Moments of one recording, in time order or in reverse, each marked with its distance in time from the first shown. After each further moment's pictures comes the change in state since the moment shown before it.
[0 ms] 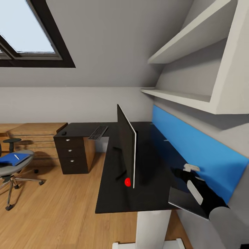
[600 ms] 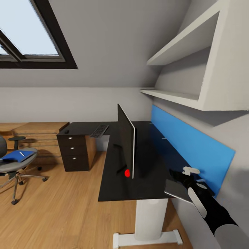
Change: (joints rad) left arm 0.000 0.000 0.000 0.002 0.000 -0.002 0.000; right arm 0.155 -0.002 0.000 -0.246 0.001 0.004 -0.006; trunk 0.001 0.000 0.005
